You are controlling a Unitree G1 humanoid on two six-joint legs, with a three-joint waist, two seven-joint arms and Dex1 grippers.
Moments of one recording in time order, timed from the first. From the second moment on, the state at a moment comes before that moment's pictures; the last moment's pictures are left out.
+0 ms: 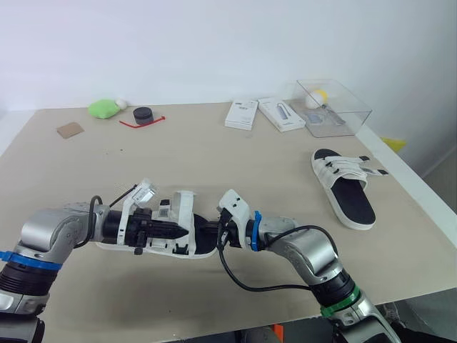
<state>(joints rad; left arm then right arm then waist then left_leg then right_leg) -0.39 0.81 -0.07 -0.10 -0.76 0.99 -1.21 -0.44 -0.28 0.40 -0.19 0.31 0.86 0.62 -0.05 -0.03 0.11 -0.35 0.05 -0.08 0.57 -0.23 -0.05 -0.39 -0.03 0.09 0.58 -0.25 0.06</state>
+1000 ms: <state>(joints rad) -0.36 0.85 -0.11 -0.19 -0.72 0.92 -1.28 -0.44 -0.28 0.40 -0.19 0.31 0.86 0.63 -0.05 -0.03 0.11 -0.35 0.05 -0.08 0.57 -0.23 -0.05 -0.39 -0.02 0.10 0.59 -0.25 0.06</state>
